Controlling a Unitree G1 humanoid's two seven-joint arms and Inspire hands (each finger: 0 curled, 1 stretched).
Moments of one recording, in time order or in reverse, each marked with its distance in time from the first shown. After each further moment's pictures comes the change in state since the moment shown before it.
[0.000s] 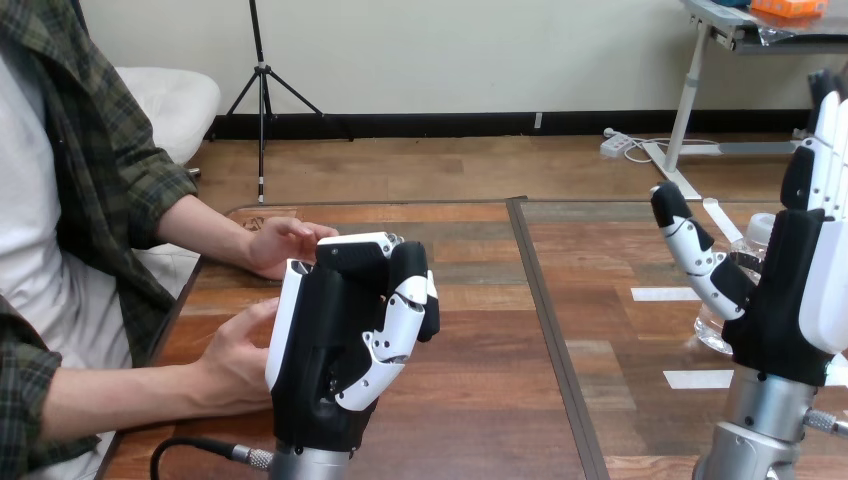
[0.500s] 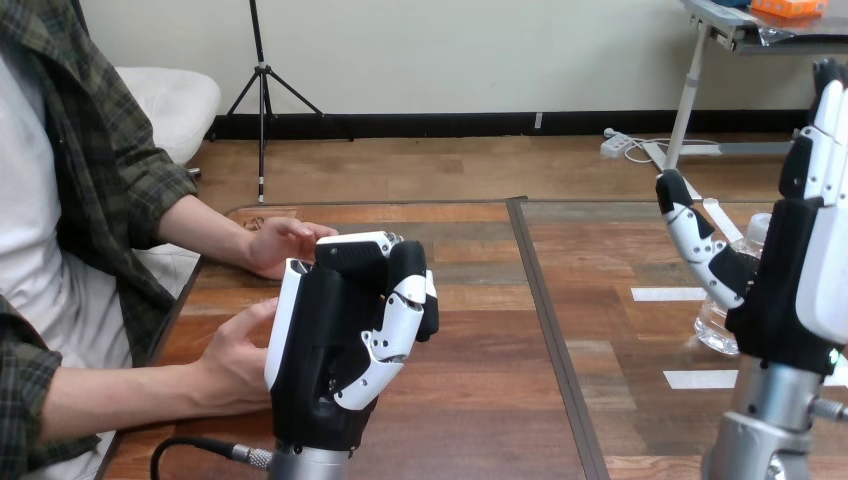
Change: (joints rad) left arm -0.002 0.000 0.002 0.002 -0.009 0.000 -0.005; right arm 0.002 -0.030 0.022 -0.066 -0.058 0.163 0.012
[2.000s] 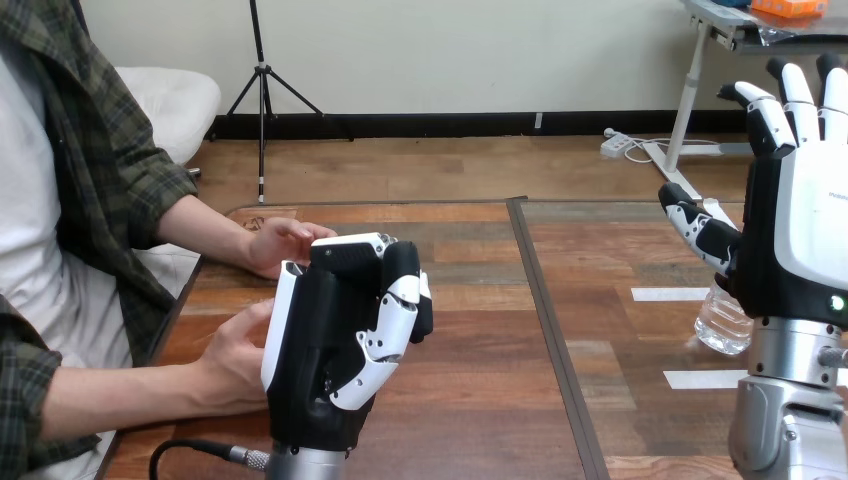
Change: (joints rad) left arm -0.002 0.000 0.002 0.015 -0.014 -0.004 -0.009; right arm 0.006 -0.075 0.085 -0.251 -0.147 0.442 0.255
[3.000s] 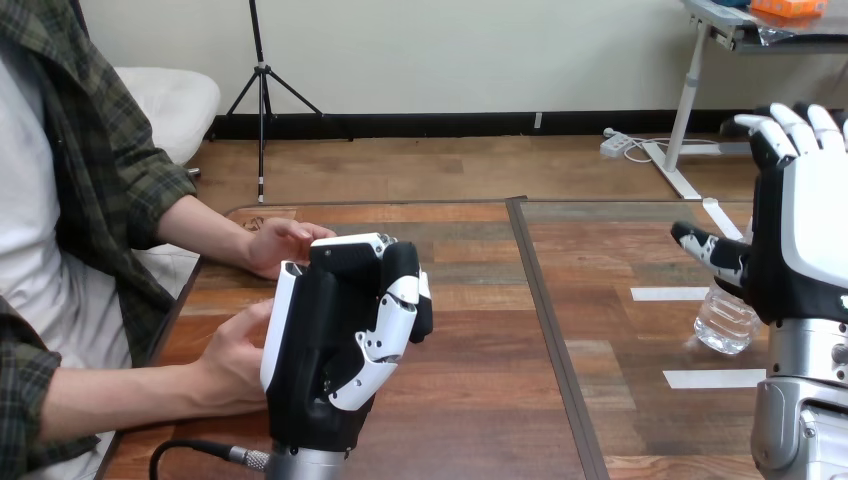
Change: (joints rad) left arm 0.000 0.000 0.000 0.001 -0.010 -0.003 -0.008; right arm -0.013 -0.063 0.004 0.073 0.015 0.040 0.069
